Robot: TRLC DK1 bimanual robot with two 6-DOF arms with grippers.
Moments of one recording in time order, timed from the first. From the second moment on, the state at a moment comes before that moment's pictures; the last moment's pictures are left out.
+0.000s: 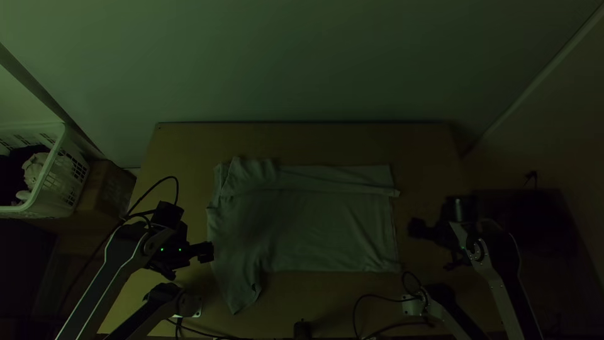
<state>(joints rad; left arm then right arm) -0.20 0.84 0.79 -1.33 0.15 -0.41 0.18 0.80 0.88 -1.17 0.09 0.37</state>
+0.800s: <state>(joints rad) -0.44 1.01 0.59 -1.05 0.15 -0.56 0.30 0.93 0.88 -1.22 0.03 0.53</state>
